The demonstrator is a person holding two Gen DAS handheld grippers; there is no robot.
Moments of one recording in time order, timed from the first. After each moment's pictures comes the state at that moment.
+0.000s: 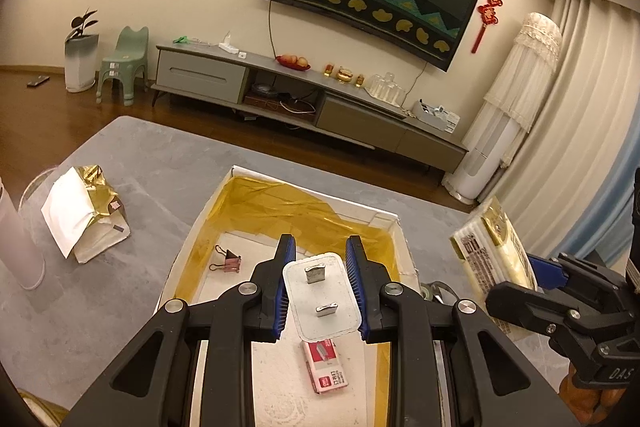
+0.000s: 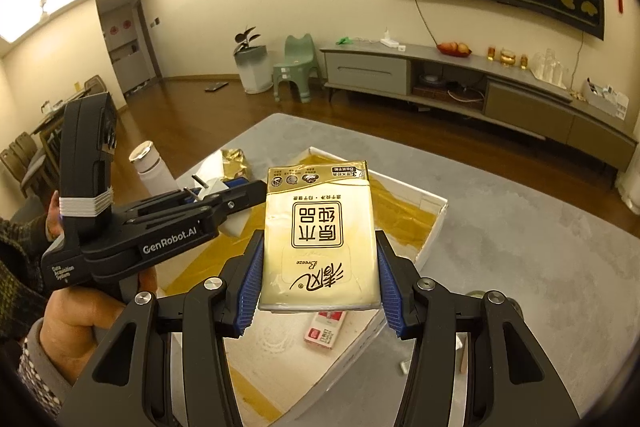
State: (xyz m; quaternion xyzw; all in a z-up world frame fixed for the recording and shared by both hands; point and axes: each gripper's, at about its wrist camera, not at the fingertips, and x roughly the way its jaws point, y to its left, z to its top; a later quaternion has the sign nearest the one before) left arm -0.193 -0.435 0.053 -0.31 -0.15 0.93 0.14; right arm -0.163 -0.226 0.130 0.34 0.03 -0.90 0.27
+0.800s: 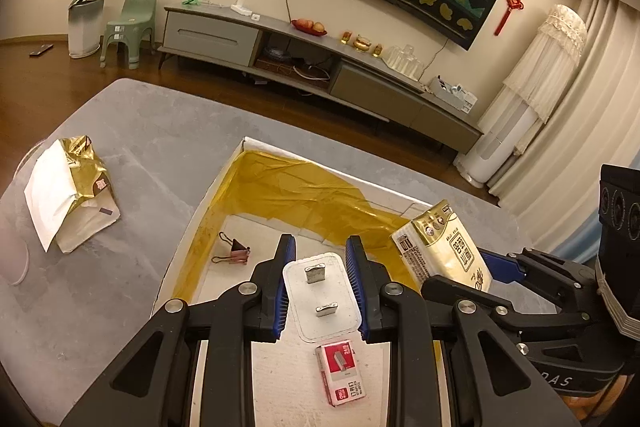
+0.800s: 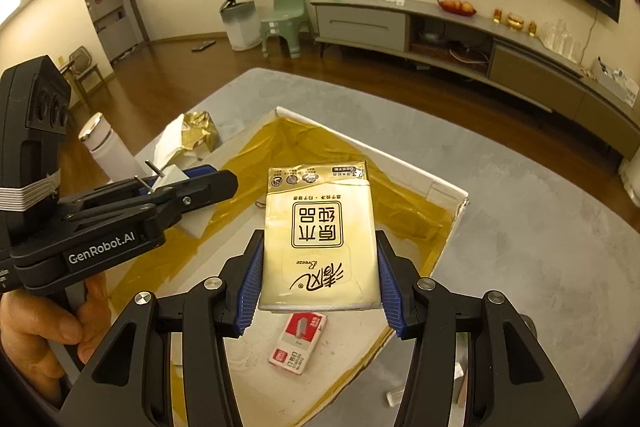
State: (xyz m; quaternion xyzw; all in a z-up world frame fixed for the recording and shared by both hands) left arm -0.245 -0.441 0.022 -0.38 -0.16 0.90 0.12; right arm -0.251 -0.248 0.072 0.42 0.06 -0.87 0.26
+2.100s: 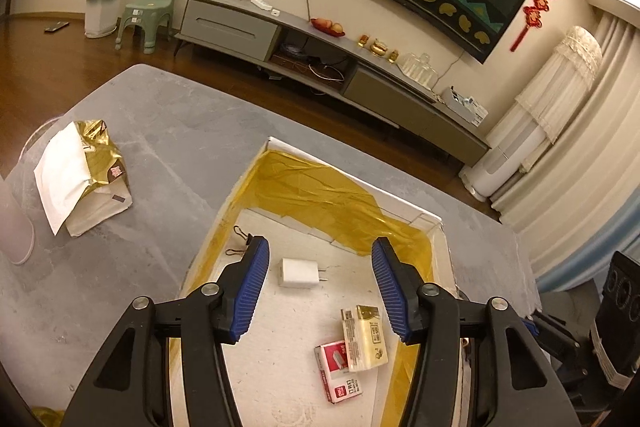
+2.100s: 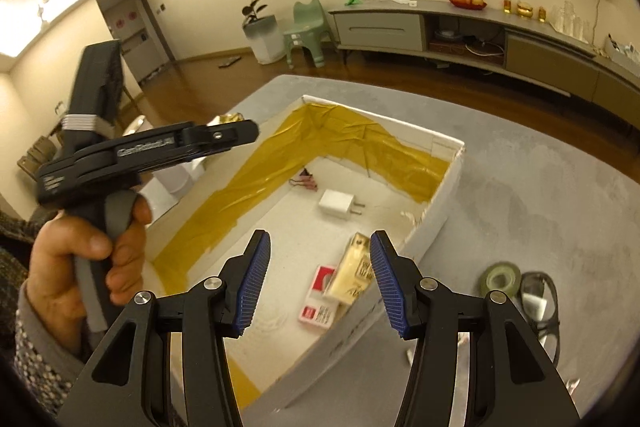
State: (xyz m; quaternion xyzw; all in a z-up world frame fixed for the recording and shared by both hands) left arm -0.238 -0.451 0.030 -0.38 -0.19 0.90 0.11; right arm -0.182 -0.198 0.077 0.40 -0.01 -0.86 0.31
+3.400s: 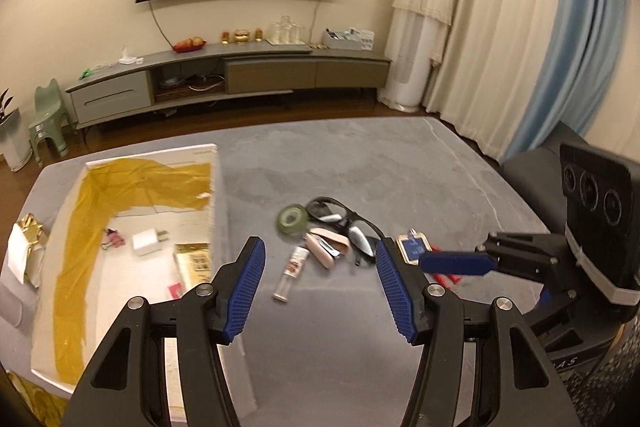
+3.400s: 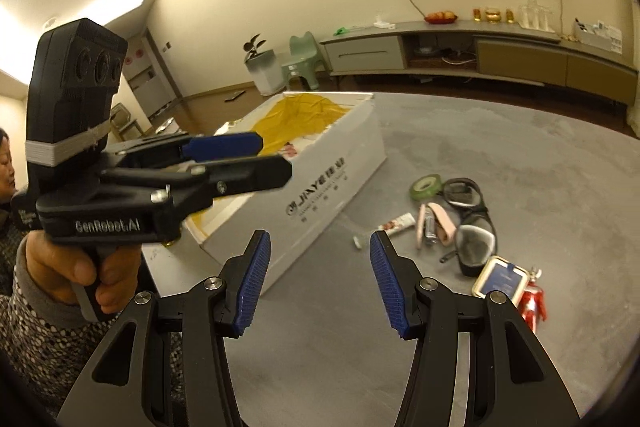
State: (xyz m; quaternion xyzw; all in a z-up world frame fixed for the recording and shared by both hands) left arm -0.097 -0.228 0.068 -0.36 0.04 0.90 0.26; right arm -0.058 -0.048 0.072 0.35 -0.06 -0.88 0.30
